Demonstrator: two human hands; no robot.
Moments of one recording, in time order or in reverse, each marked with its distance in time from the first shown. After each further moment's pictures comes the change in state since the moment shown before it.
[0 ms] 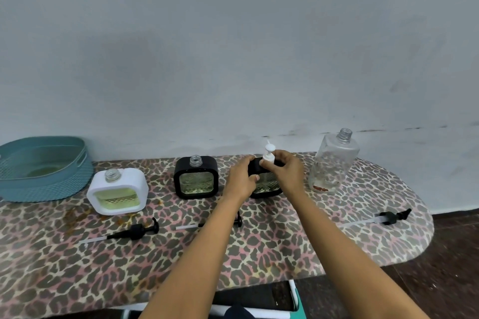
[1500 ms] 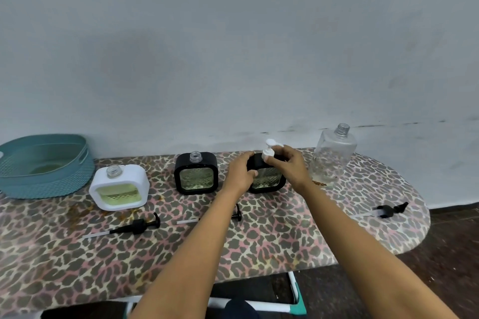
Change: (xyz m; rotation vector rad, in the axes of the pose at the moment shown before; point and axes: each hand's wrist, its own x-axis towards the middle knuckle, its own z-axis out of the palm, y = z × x) left_hand -0.003 0.010 -0.007 -0.015 -0.044 -0.024; right_hand 0.008 0.007 -0.020 0.158 -0.221 0.077
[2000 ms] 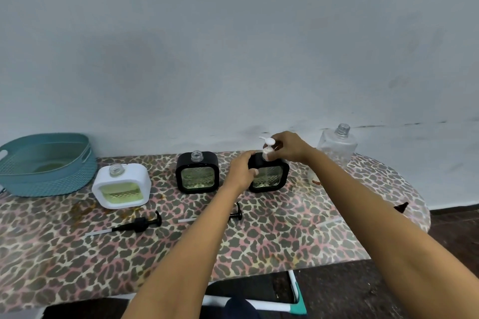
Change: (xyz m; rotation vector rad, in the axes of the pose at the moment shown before) left_hand 0.001 0.006 -0.004 0.049 -0.049 -0.028; right_hand 0.036 -0.061 -0.017 -0.696 -0.384 -0.029
